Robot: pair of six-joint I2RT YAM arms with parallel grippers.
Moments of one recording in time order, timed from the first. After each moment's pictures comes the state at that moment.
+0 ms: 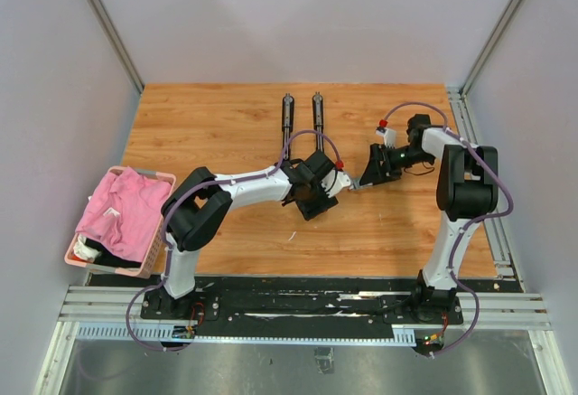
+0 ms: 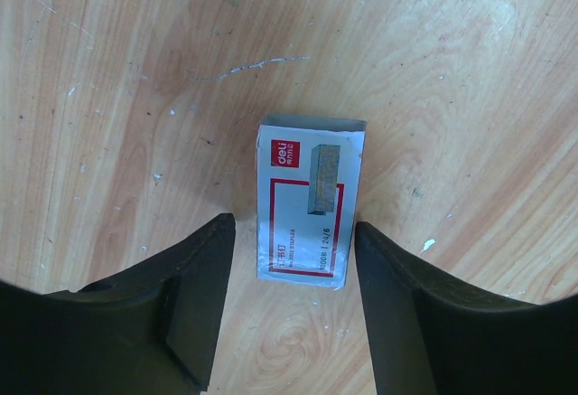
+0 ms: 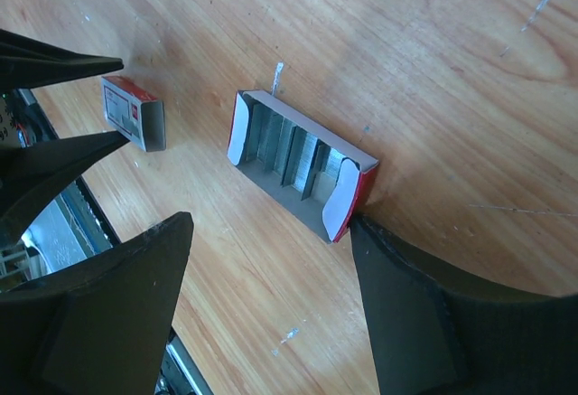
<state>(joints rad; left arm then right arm) -0.88 1.97 1.35 -0.45 0.02 0.26 -0.04 2.04 1.37 -0.81 -0.86 -0.38</state>
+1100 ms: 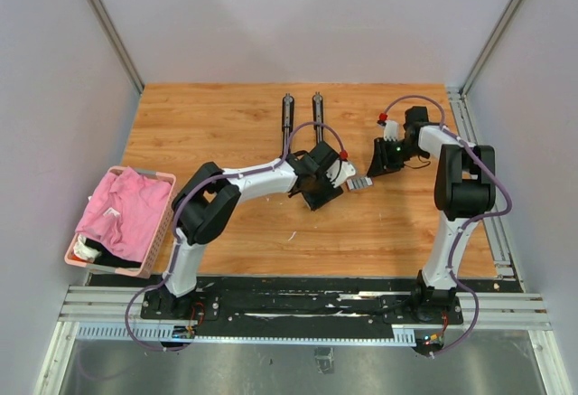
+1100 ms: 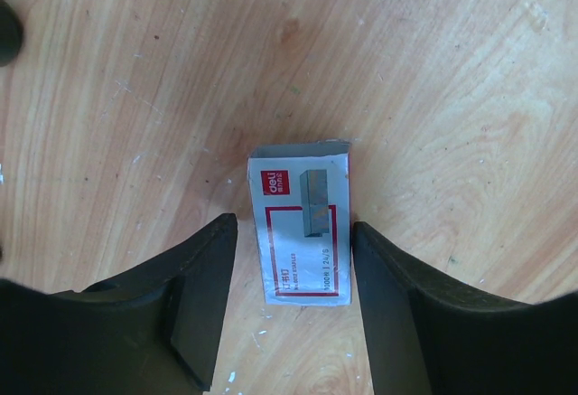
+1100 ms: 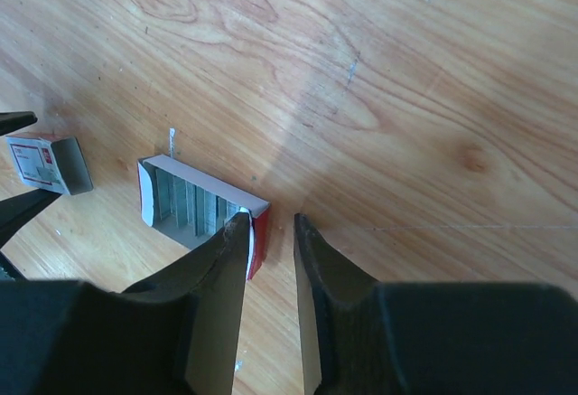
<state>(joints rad) -0.85 2.06 1.46 -0.44 0.02 0.26 -0.02 2.05 1.40 -0.65 -0.64 -0.23</state>
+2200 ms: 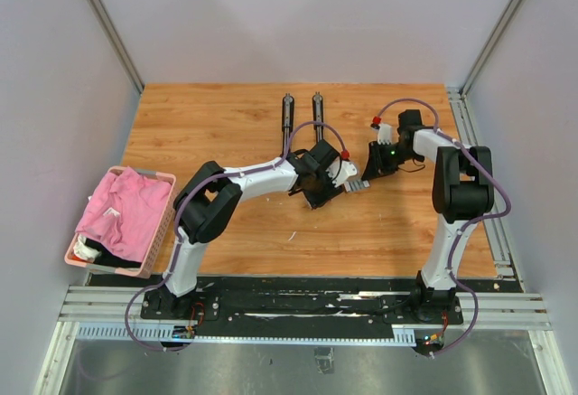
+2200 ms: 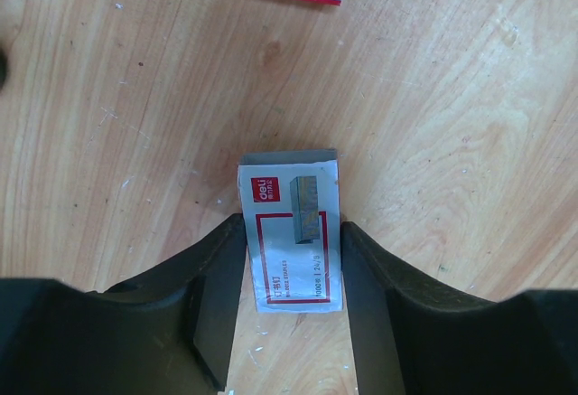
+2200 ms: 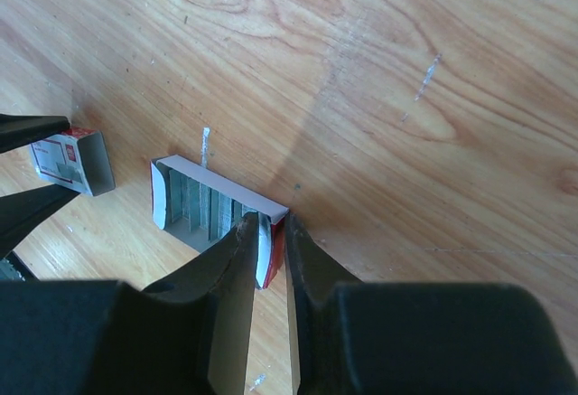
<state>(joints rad) -0.85 2.08 1.49 -0.44 0.09 0.28 0.02 2.02 1.34 -0.61 -0.66 -0.22</state>
